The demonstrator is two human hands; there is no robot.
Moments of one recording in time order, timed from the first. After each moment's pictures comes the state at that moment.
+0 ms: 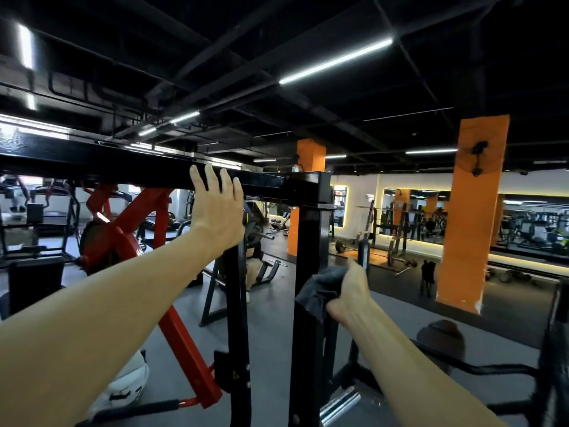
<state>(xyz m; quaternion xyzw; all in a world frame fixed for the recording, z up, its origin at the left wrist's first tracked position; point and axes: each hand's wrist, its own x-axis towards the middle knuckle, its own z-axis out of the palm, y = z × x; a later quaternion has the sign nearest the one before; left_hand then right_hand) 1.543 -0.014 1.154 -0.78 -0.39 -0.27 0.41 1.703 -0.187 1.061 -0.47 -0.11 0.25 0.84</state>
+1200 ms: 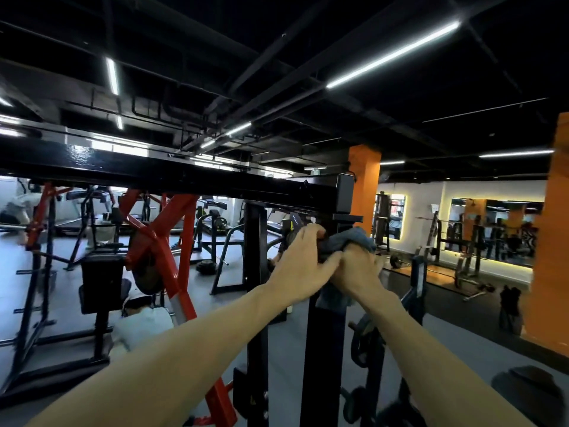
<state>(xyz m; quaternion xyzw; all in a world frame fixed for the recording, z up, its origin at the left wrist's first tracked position) 1.693 -0.053 1.097 -0.85 -0.14 -0.47 -0.19 1.814 -0.119 1.103 -0.77 -0.47 -0.19 0.38</state>
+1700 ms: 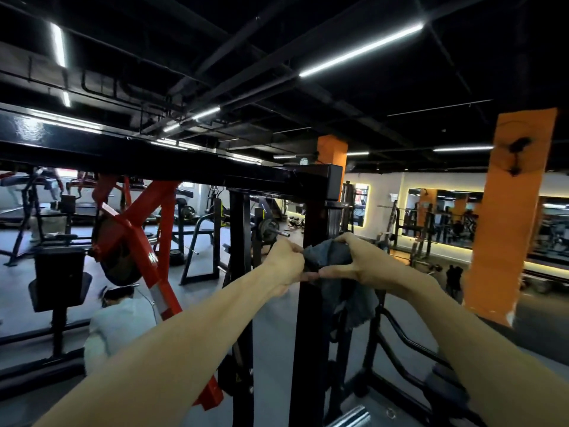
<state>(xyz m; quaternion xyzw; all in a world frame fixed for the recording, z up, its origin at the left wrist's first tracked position) 1.666 -0.069 1.091 -0.65 -0.20 -0.34 -0.65 1.785 -0.201 1.122 -0.76 -0.55 0.06 0.33</state>
